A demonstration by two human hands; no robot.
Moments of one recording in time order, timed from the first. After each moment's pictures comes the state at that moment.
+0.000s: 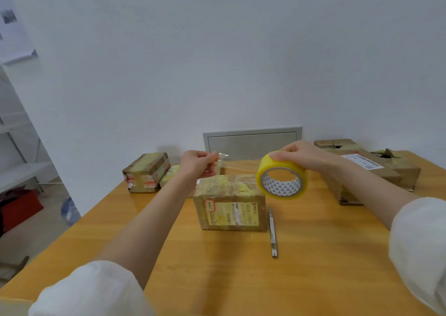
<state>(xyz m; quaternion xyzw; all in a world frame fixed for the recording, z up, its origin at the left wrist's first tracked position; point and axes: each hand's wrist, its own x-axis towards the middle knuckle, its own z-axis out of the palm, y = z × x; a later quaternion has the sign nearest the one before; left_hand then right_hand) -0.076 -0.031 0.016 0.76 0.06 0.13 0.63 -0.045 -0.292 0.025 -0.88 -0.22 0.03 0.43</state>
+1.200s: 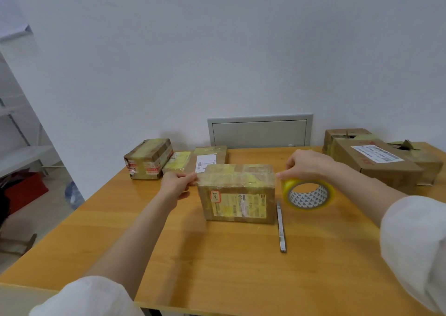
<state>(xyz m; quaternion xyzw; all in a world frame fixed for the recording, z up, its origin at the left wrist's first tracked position) -0.072 0.037 -0.057 0.77 0.23 0.12 0.59 -0.008 -0.271 -0.020 -0.98 -0.17 0.01 0.11</state>
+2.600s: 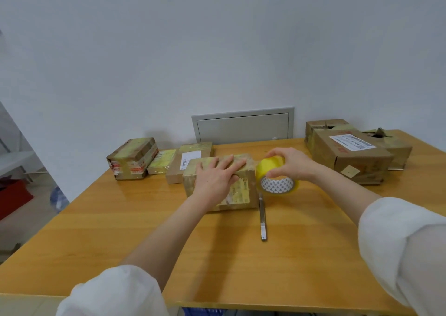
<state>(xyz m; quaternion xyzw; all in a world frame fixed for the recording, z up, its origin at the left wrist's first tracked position) -0.060 -0.073 -0.070 0.99 -0.09 0.12 -0.03 -0.010 -0.295 -0.049 -0.93 -0.18 0.00 0.31</state>
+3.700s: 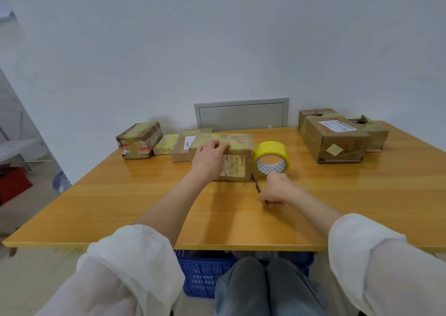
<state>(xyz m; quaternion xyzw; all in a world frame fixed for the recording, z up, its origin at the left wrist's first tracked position) -0.101 -0.065 -0.077 0.98 -0.04 0.19 0.04 -0.132 -0.252 -0.091 -0.97 -0.04 0.14 0.21</state>
